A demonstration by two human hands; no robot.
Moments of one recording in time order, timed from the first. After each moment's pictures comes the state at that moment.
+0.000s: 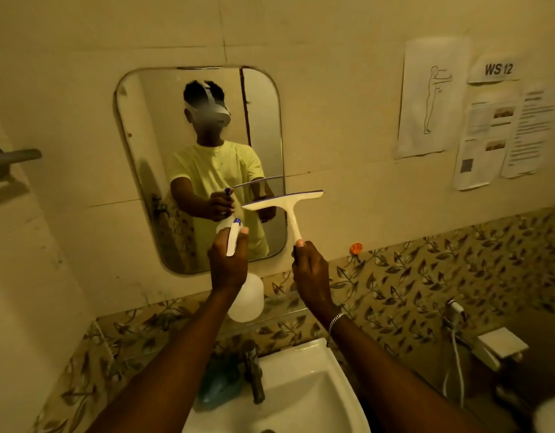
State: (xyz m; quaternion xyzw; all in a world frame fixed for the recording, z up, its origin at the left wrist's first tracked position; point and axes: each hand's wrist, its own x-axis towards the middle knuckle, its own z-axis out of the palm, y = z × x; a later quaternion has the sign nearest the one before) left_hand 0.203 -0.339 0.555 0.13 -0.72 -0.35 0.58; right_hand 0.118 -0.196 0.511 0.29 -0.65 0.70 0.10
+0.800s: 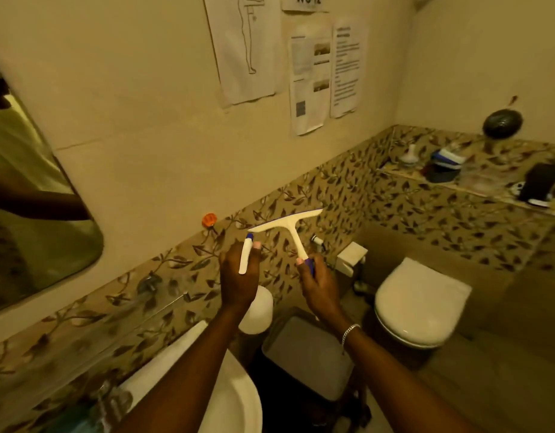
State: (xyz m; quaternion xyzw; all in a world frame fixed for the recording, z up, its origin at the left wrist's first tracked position) left_hand 0.012 -0.094 0.420 0.00 -0.79 -0.50 0.36; right_hand 0.000 0.081 0.372 0.05 -0.77 0.63 0.09
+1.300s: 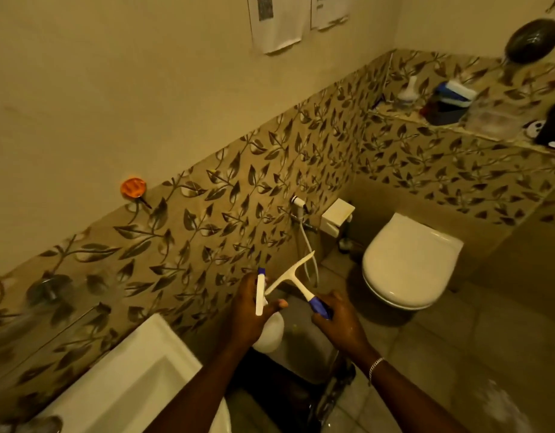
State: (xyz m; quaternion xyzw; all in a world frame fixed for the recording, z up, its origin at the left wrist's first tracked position) left_hand -0.040 -0.046 0.225 0.04 -0.88 -0.48 0.03; right_hand -0.040 0.184 0.169 0.00 -0.88 0.46 -0.09
